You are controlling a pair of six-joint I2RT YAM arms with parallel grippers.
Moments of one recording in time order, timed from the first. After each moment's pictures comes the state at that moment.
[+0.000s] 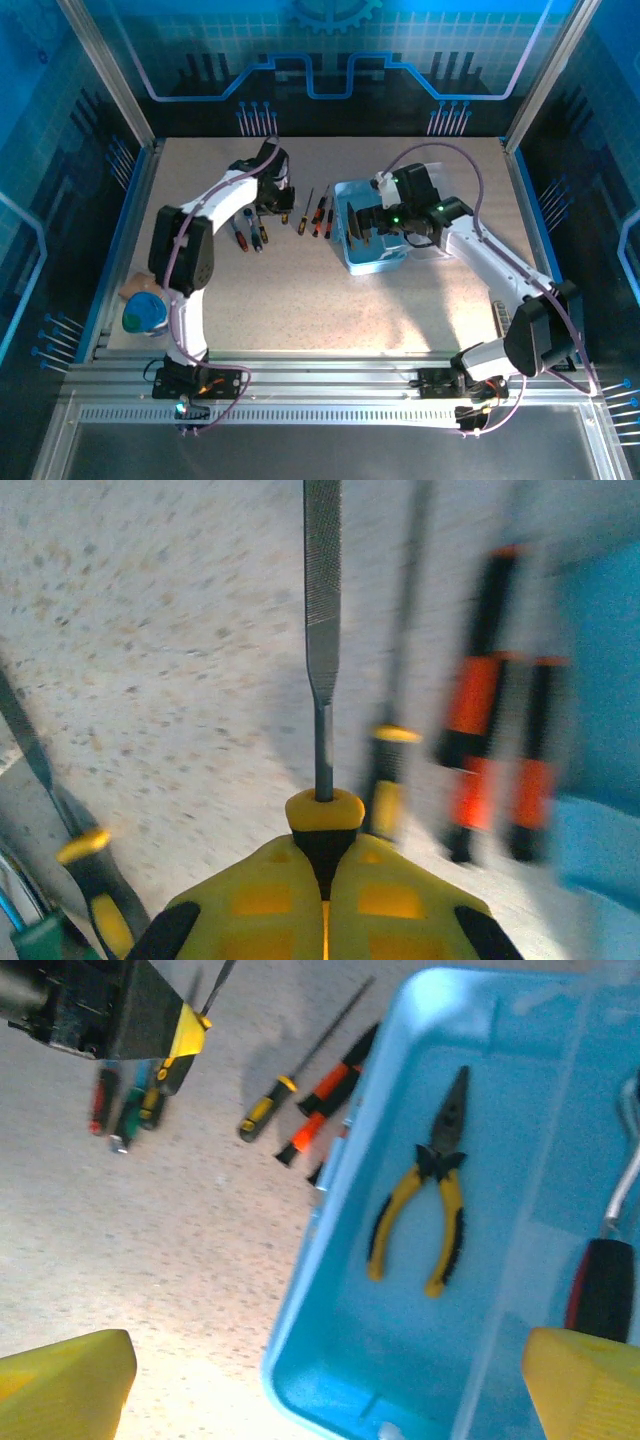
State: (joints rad) left arm -0.29 1.98 1.60 -0.75 0.16 -0.37; right arm 0.43 1.42 1.18 -0.59 -0.26 0.17
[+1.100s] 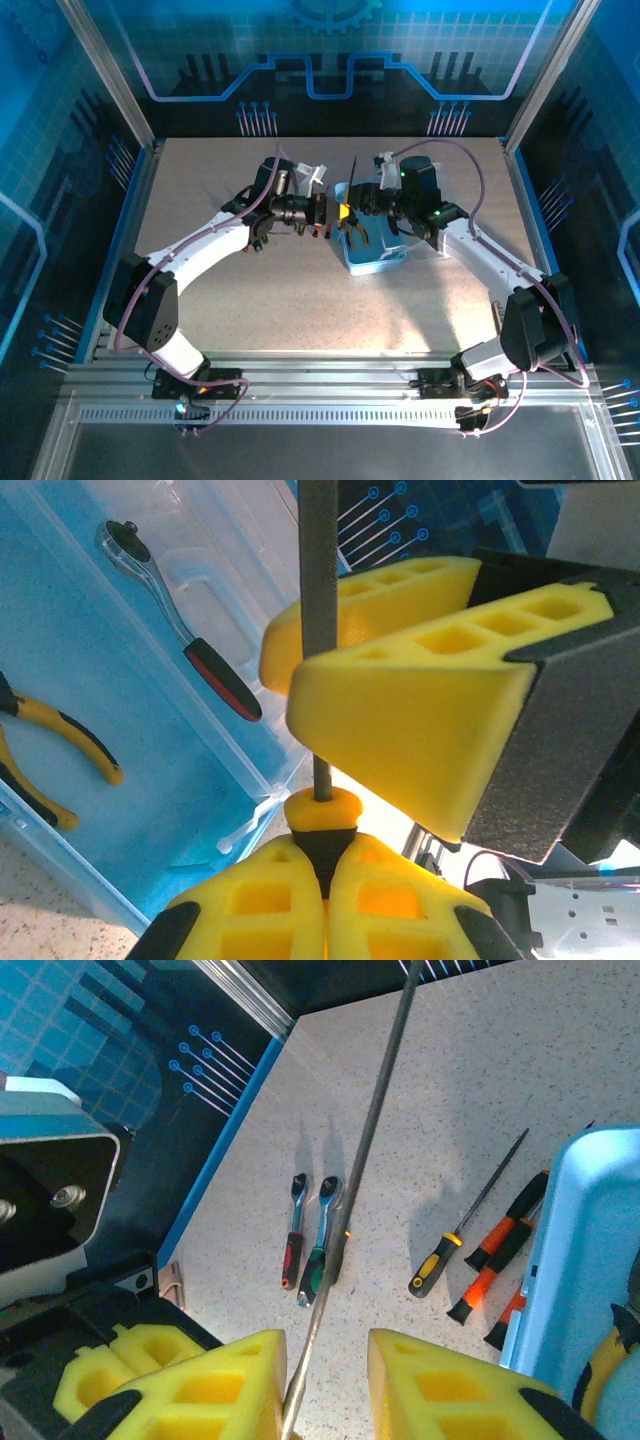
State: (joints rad) left arm -0.48 1.61 1.20 -0.11 0.71 -0.59; right arm 0.40 1.46 1.10 -0.10 -0.48 0.52
